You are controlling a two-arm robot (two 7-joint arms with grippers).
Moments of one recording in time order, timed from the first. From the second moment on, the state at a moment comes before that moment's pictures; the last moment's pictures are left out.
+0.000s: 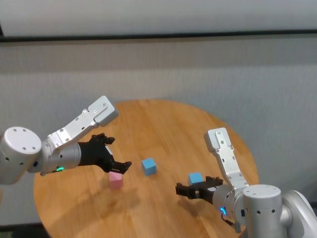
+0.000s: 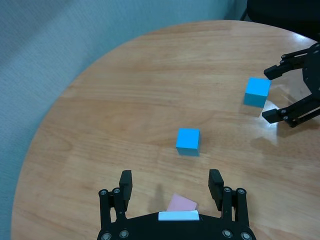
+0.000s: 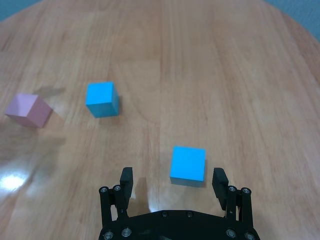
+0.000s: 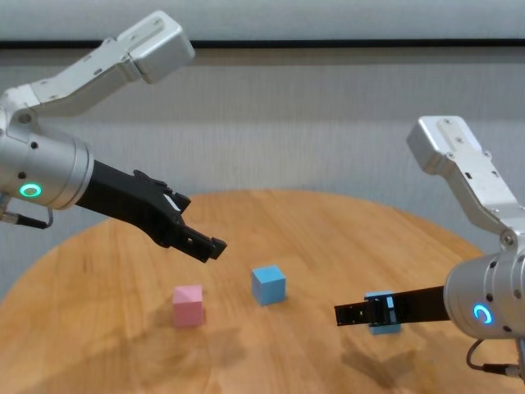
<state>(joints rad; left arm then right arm) -0.61 0.47 0.60 -1.30 -0.09 0.35 -0.66 0.22 0.01 -0.22 -1.45 0.03 0.73 0.13</state>
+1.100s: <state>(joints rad) -0.61 0.47 0.60 -1.30 -0.09 0.35 -0.66 0.25 -0.01 -0.20 -1.37 -0.03 0.69 0.14</state>
